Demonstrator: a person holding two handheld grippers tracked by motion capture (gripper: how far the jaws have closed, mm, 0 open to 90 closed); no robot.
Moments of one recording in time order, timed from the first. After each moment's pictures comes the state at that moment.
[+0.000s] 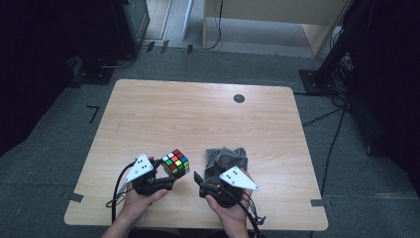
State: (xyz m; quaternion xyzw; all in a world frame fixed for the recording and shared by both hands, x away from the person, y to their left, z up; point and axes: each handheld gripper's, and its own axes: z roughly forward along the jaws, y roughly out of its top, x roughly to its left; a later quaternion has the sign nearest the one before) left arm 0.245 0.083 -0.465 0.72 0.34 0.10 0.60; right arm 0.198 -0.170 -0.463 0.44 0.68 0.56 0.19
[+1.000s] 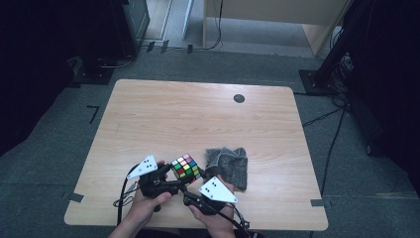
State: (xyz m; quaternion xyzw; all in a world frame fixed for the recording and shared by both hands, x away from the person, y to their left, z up) left arm 0.239 0.065 -0.462 0.72 0.32 0.01 0.62; right arm 0.185 -0.134 -0.476 0.37 0.69 0.57 0.24
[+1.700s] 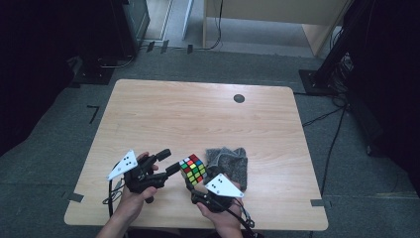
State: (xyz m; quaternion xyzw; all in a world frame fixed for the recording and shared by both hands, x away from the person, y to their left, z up) left arm 0.251 0.100 -0.457 0.66 0.32 0.04 0.68; right arm 0.195 -0.156 -0.479 0.38 0.71 0.54 0.23
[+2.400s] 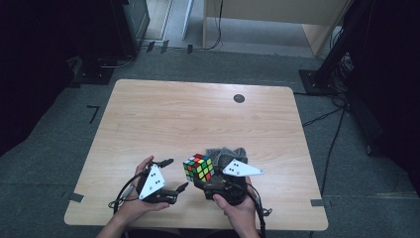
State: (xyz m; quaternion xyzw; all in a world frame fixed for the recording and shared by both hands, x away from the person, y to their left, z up) left arm 0.226 0.068 -0.481 0.80 0.17 0.24 0.52; right arm 0.209 -0.188 -0.440 0.40 0.73 0.55 0.06
